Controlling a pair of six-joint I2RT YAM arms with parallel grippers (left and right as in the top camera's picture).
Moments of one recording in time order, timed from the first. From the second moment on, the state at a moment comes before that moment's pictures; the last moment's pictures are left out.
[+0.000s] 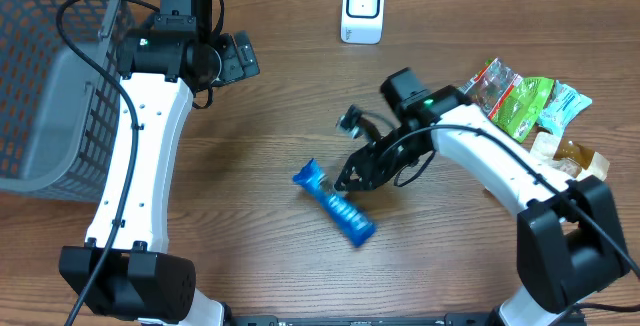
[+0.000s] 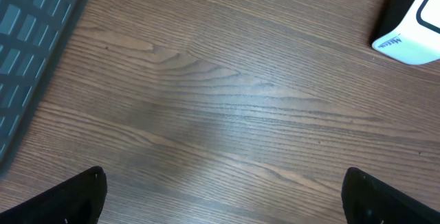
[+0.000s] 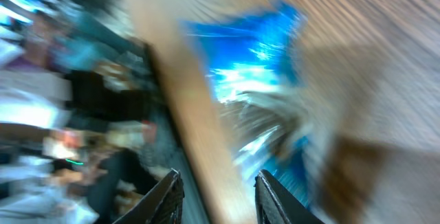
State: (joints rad) left arm -0.09 1.72 1.78 -1.13 -0.09 -0.42; right arm 0.45 1.81 1.30 -0.97 -1.00 -0.23
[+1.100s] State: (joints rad) left arm -0.09 1.72 1.78 -1.13 -0.09 -0.42; right arm 0.81 1.81 1.18 -0.83 -0.24 0.16
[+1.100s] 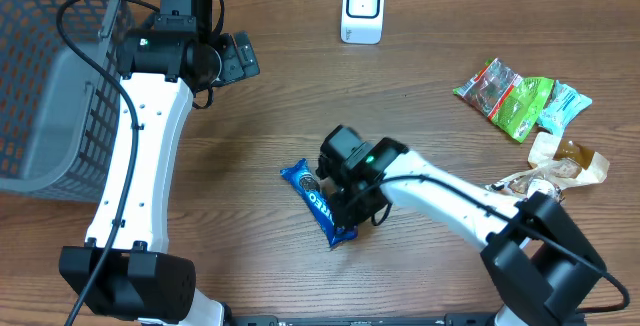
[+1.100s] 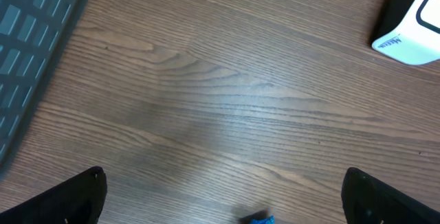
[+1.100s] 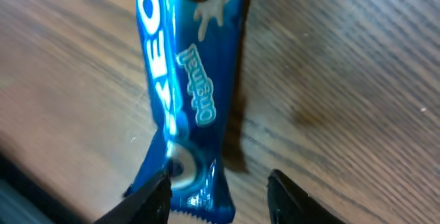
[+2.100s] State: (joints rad) left arm -0.09 1.72 1.78 -1.13 -0.09 -0.42; right arm 0.84 1.84 1.13 -0.79 -0.31 0.20
